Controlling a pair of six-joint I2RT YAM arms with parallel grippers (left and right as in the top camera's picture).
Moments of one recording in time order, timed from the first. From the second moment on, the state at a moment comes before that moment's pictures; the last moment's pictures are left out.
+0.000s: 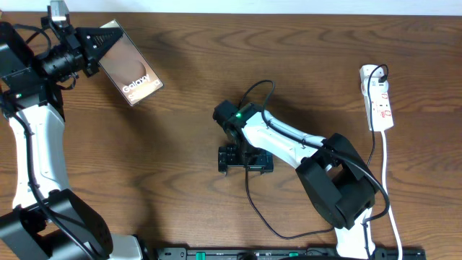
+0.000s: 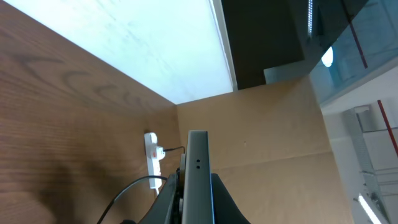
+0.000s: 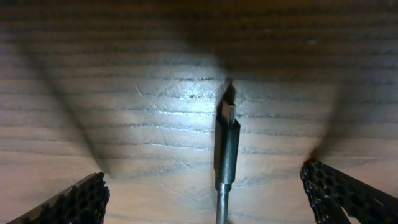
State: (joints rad) left arm 0.42 1.62 1.33 0.05 1.36 -1.05; right arm 0.75 2.08 1.42 -1.03 -0.19 0.75
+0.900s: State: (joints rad) left arm 0.42 1.62 1.33 0.05 1.36 -1.05; right arm 0.73 2.08 1.42 -1.02 -0.17 0.77
